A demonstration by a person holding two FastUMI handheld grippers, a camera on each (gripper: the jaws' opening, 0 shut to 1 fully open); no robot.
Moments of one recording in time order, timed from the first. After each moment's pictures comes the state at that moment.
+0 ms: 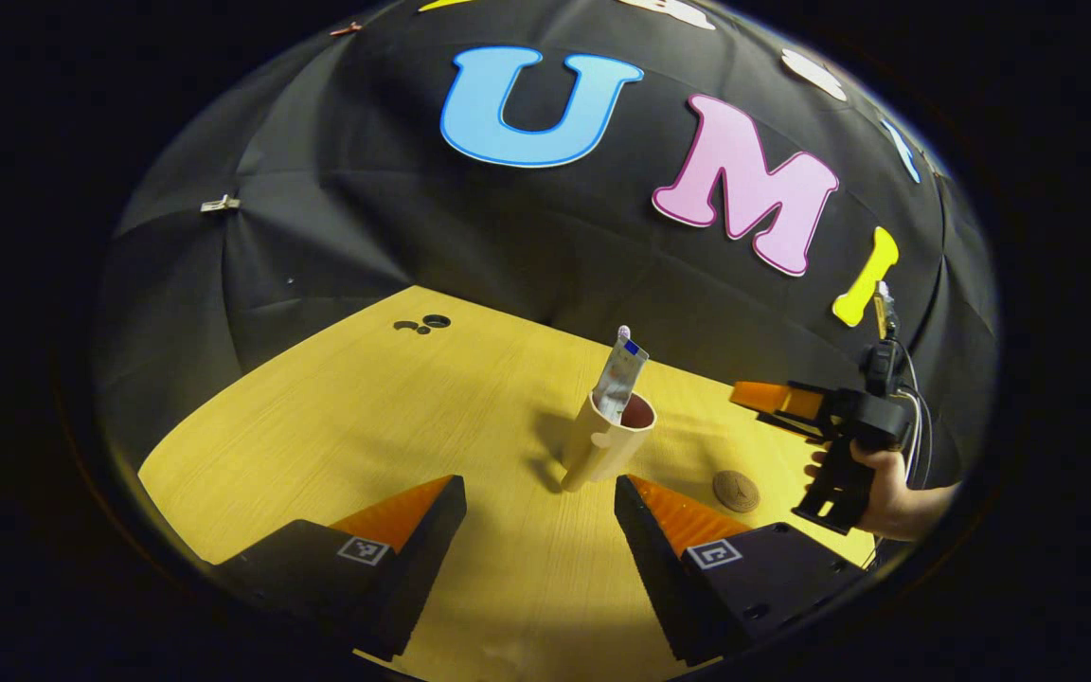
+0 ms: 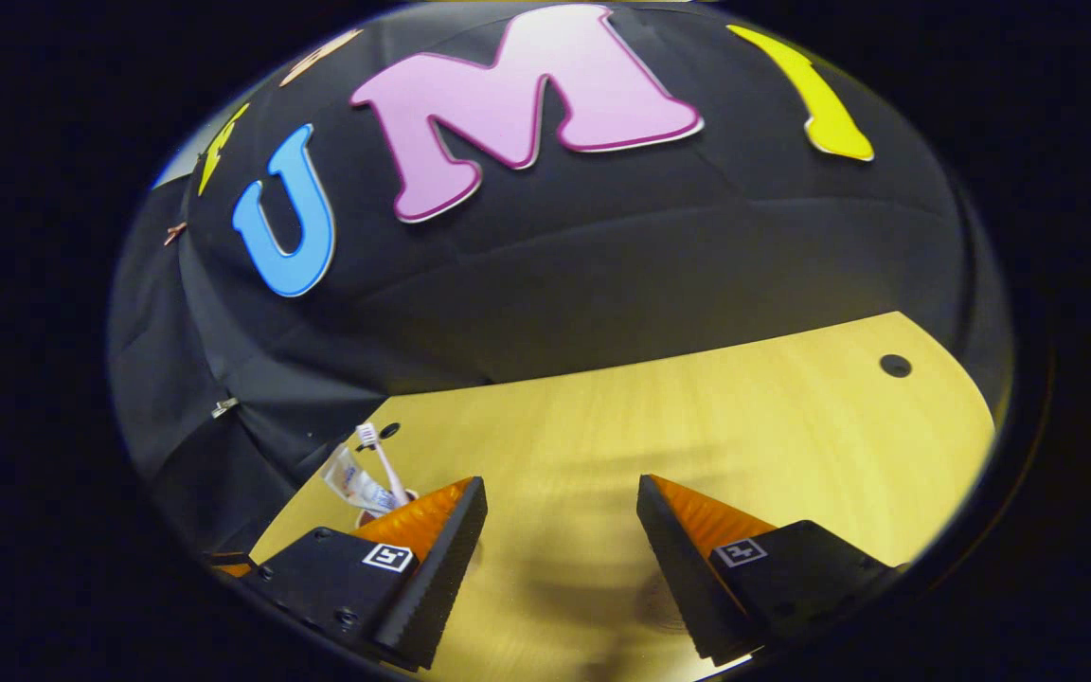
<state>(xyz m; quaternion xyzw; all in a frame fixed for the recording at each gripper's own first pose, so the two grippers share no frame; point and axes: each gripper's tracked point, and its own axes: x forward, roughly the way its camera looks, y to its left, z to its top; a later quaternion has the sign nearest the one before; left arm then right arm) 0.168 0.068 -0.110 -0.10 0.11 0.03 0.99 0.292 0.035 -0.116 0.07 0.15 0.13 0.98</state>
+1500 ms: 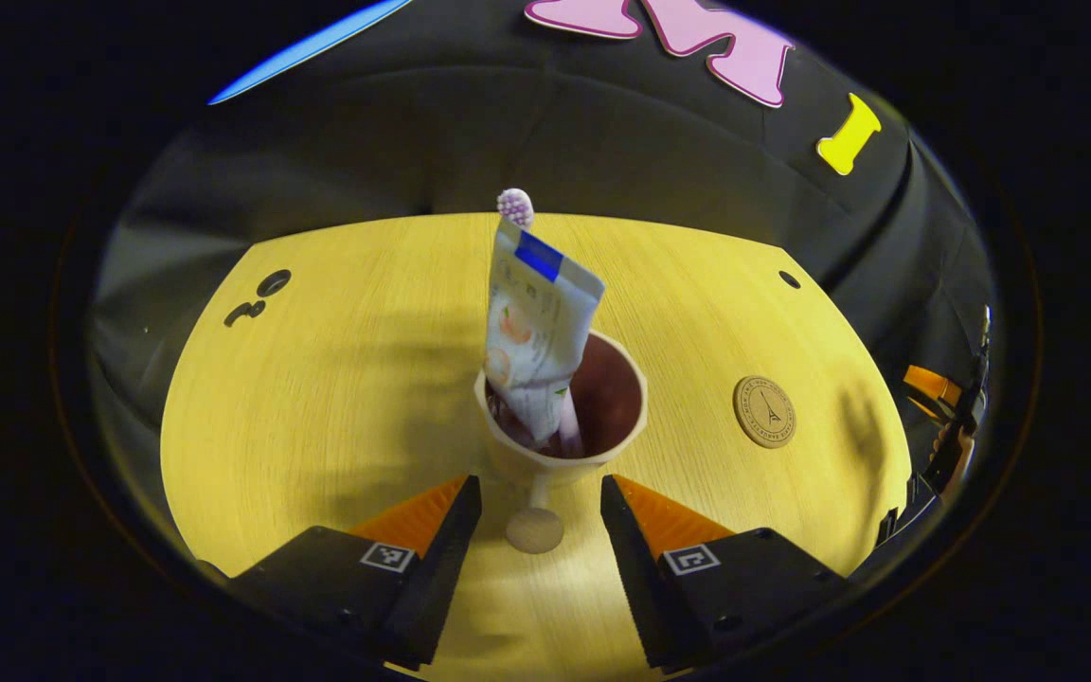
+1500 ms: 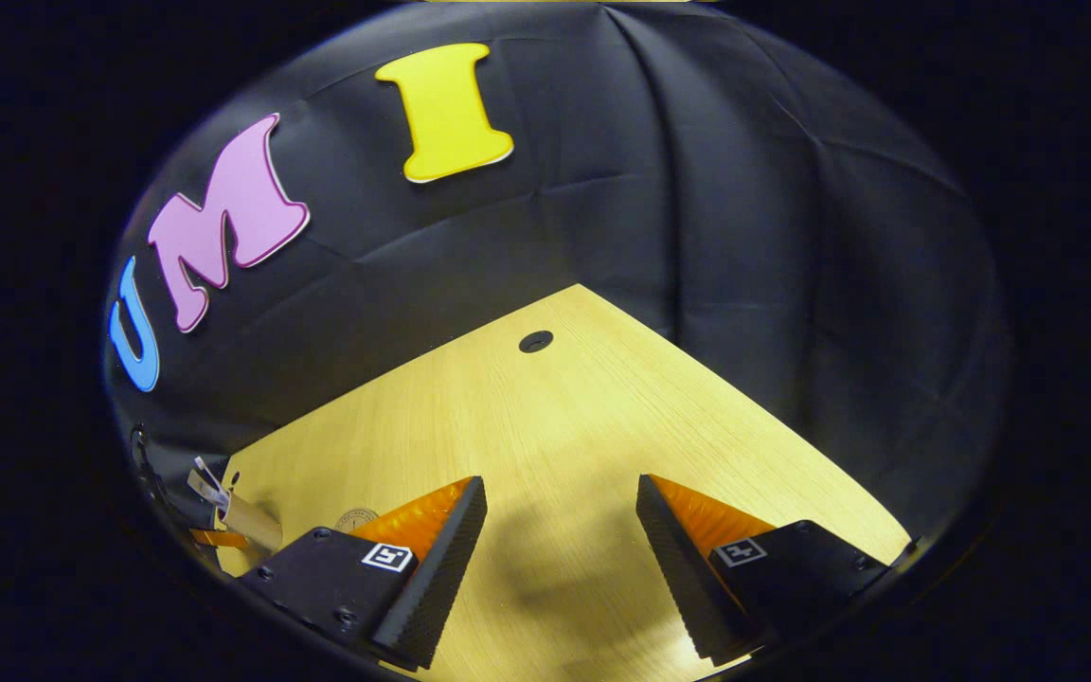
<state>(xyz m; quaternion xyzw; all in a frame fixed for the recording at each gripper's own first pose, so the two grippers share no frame) 0.304 0.016 -0.164 0.04 0.35 -0.09 0.93 0.168 -0.295 -0.144 0.16 0.16 -0.15 0.96</state>
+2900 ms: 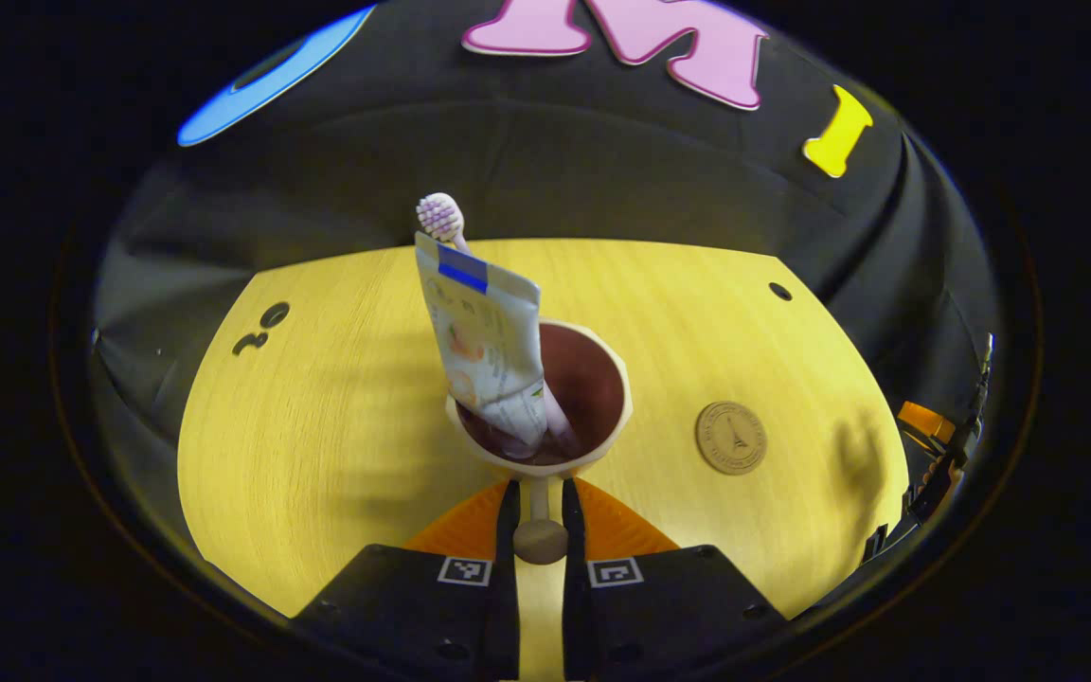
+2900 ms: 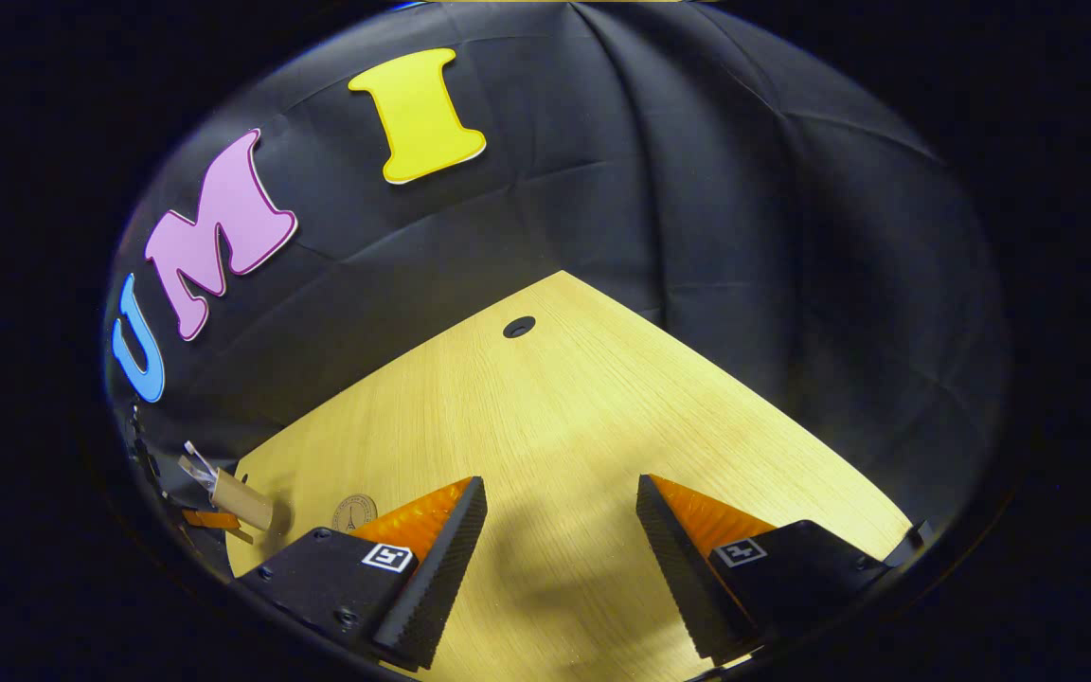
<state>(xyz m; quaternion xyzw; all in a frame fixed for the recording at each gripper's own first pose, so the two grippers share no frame) 0.301 -0.045 -0.121 0.07 0.32 -0.08 0.94 0.148 -0.303 -0.154 0.18 0.17 -0.14 0.96</state>
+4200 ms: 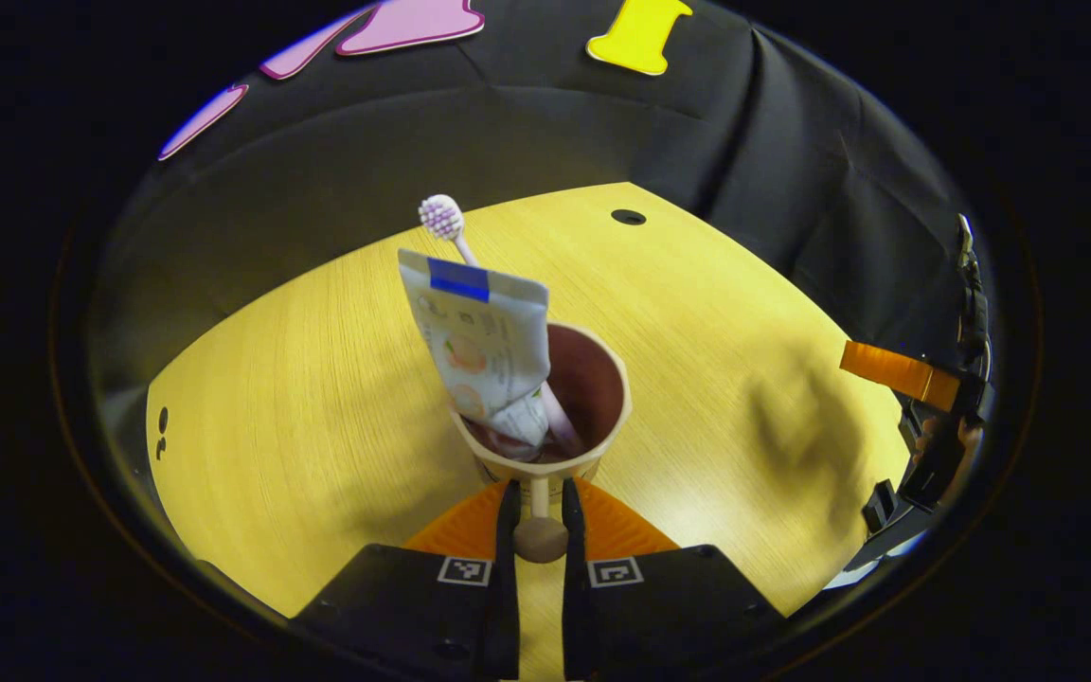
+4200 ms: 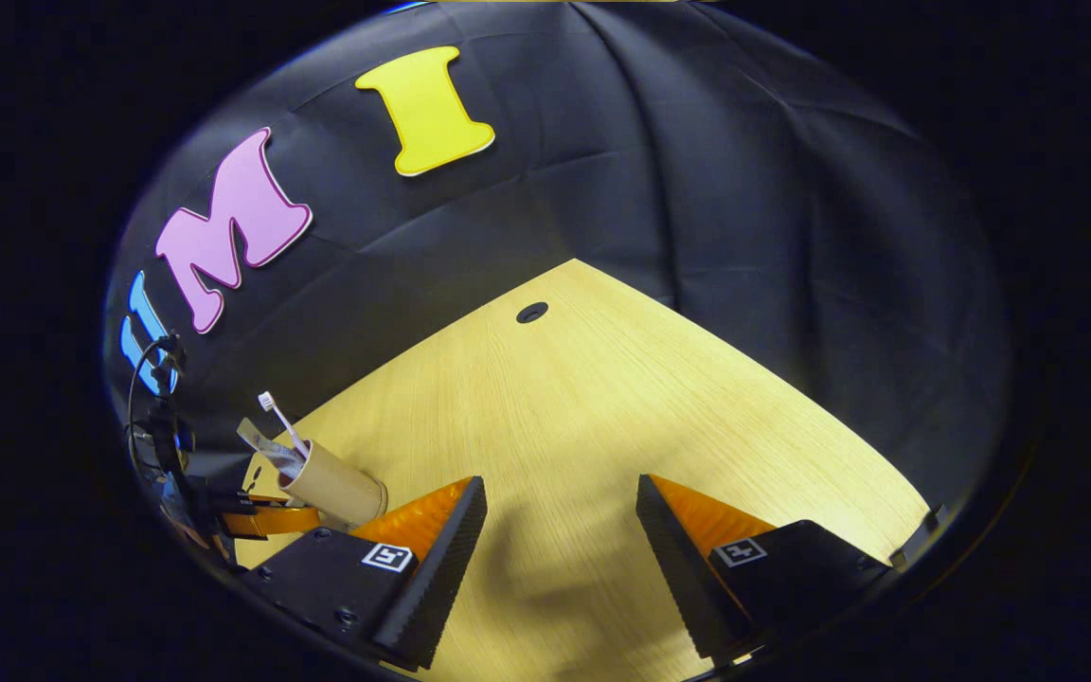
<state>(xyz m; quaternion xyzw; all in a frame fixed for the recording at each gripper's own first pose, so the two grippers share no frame) 0.305 -0.200 -0.171 0.18 0.35 -0.20 0.90 0.135 -0.294 -0.167 0.19 0.18 -0.11 0.96</state>
